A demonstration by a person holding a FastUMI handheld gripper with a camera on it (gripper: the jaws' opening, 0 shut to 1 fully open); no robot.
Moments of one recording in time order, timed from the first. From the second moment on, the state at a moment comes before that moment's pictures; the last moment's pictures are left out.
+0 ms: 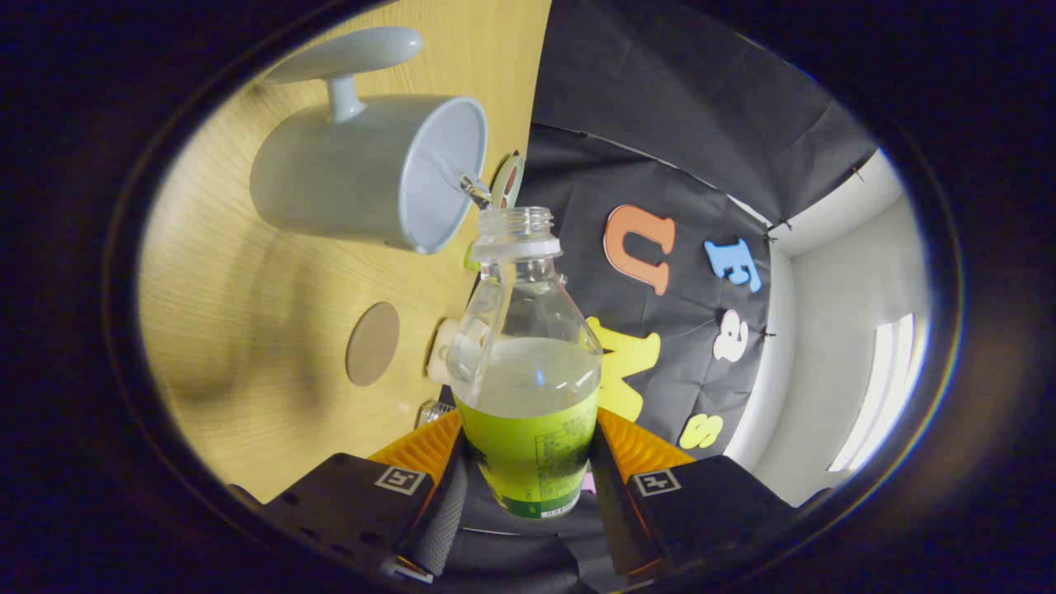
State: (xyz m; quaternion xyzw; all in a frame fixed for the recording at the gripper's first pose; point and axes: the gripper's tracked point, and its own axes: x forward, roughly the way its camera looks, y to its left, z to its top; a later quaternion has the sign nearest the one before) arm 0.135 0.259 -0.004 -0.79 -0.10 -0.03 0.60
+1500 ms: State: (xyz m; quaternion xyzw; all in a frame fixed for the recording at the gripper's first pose) arm 0.124 0.292 0.058 -0.84 -0.17 -0.06 0.51
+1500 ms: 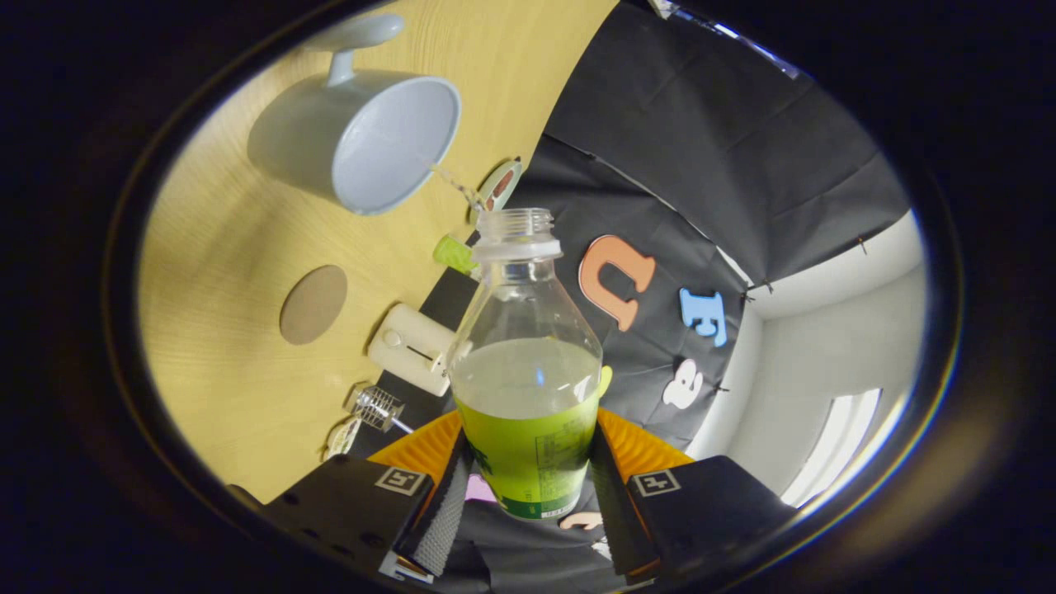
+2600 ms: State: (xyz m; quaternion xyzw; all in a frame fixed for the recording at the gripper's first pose) arm 0.125 0.292 0.036 -0.81 -0.15 -0.03 0.57
